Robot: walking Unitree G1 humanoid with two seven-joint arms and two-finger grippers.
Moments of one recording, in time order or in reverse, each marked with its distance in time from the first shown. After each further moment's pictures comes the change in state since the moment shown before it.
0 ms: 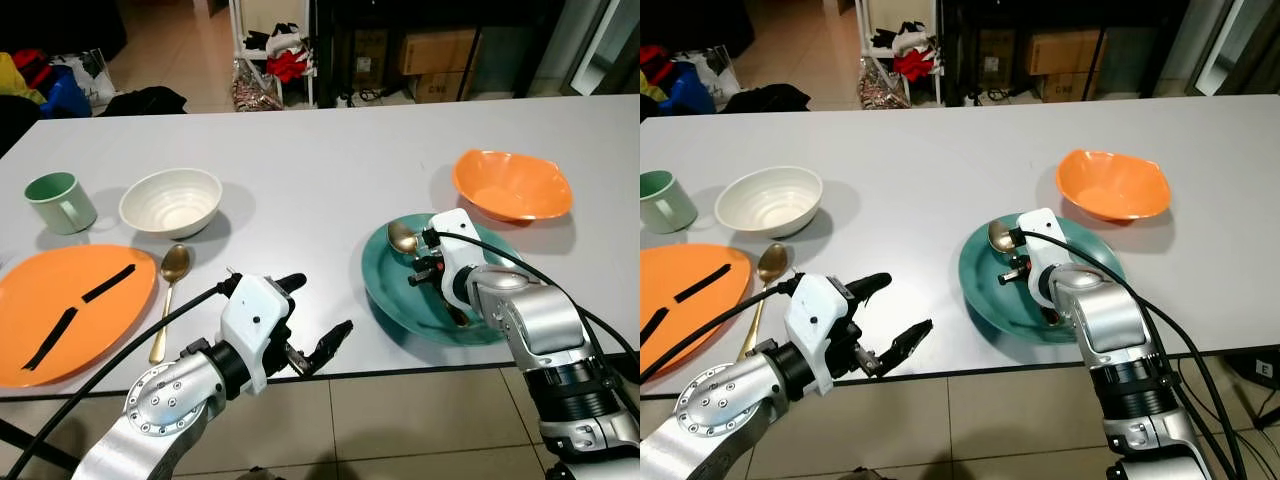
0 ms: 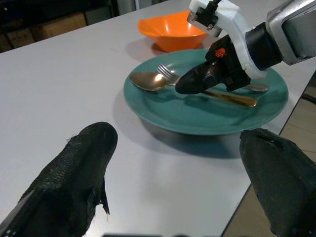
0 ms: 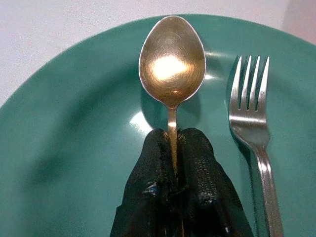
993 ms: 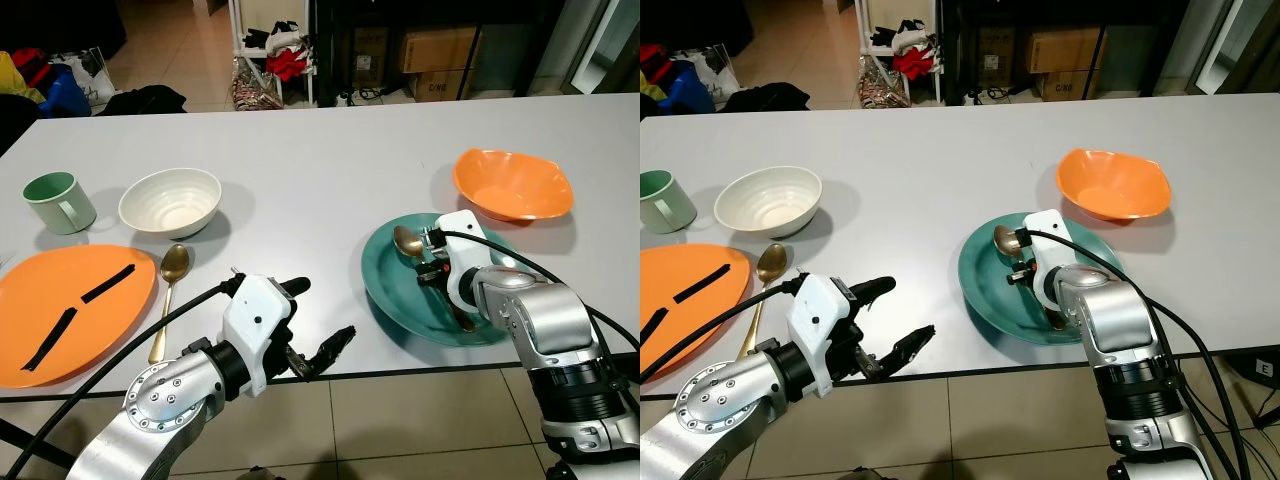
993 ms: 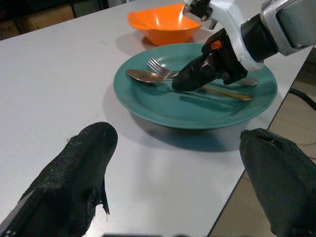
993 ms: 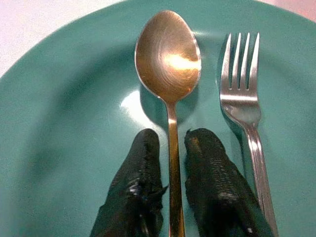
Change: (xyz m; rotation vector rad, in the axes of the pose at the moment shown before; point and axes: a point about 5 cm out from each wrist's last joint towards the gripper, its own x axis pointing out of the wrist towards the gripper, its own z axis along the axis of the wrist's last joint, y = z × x) left arm 0.000 0.000 -0.001 -0.011 0.025 -0.048; right arm -0.006 -0.004 -0.003 0.045 0.057 -0.027
